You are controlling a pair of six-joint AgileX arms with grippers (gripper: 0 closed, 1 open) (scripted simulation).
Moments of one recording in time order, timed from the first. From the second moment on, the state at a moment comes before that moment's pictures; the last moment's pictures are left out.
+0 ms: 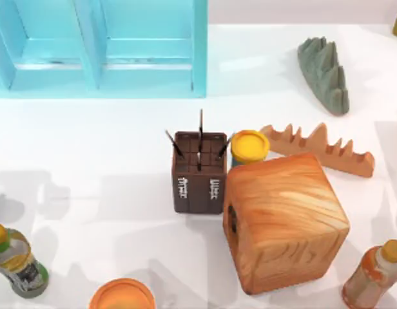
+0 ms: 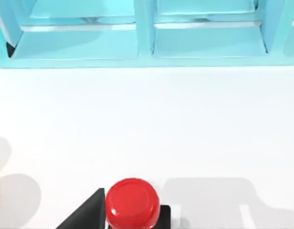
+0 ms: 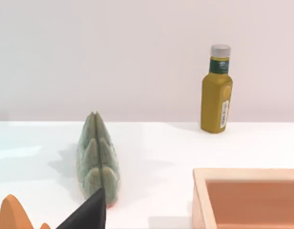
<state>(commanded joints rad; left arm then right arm) 0.07 0.58 0.52 -0.44 0.00 0.08 0.00 0.00 0.00 0.00 0.00 0.00</state>
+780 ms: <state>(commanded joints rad) 0.19 1.69 1.41 -1.22 0.00 0.21 0.00 0.00 0.00 0.00 0.00 0.00</state>
